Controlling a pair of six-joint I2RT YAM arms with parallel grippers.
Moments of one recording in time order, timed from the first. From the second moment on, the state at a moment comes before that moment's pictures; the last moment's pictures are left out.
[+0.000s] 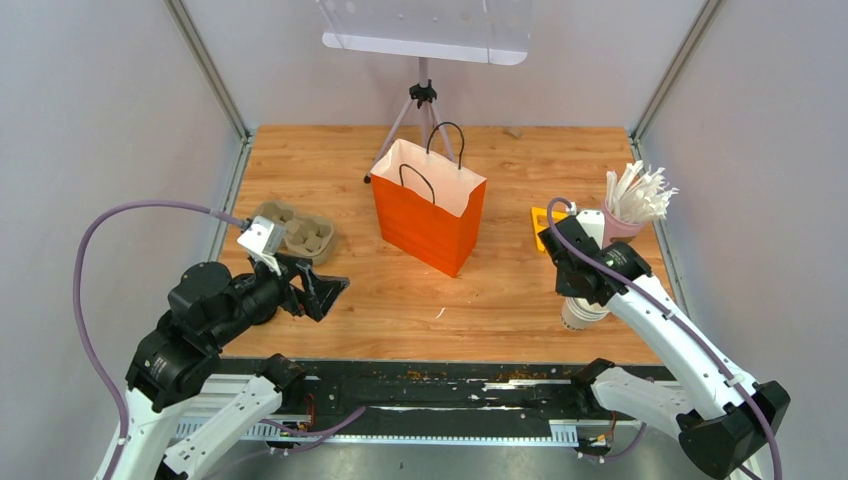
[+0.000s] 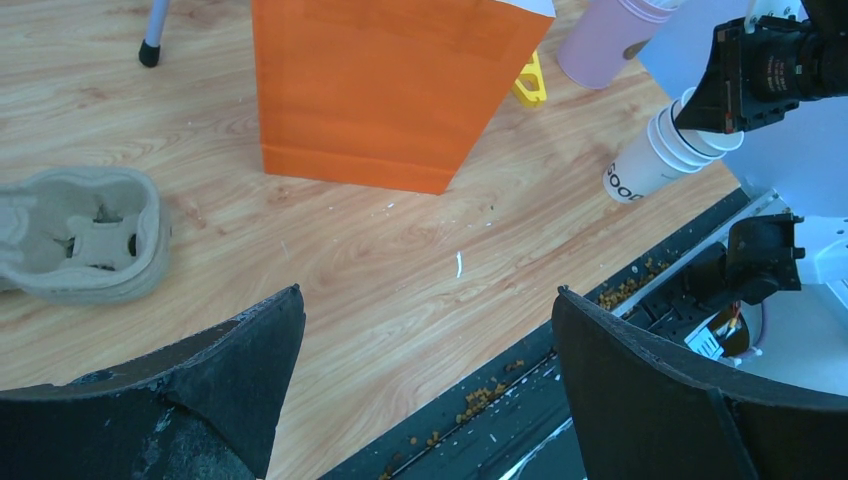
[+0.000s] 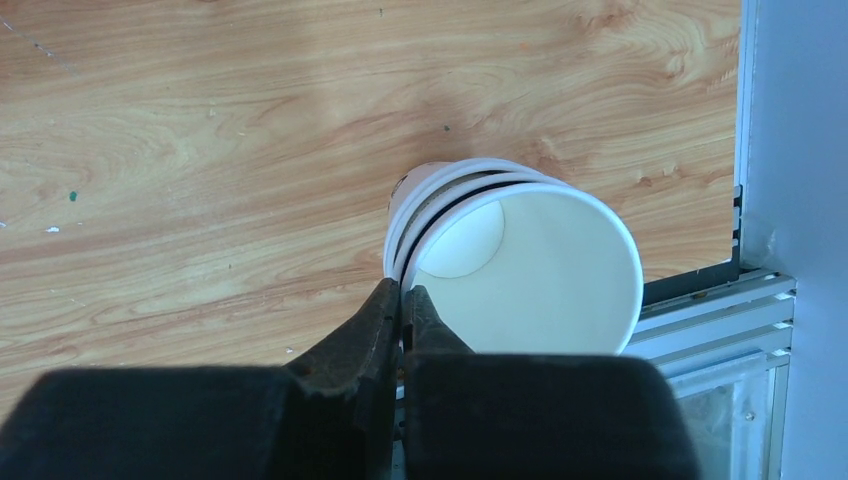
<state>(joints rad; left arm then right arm) -0.57 0.48 1.07 -0.84 0.12 -0.29 0.55 1.01 1.02 -1.18 0.52 0.58</state>
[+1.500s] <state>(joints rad) -0.57 0.64 1.19 -1.02 -0.25 -0.36 0.64 0.97 1.40 -1.14 0.18 0.23</state>
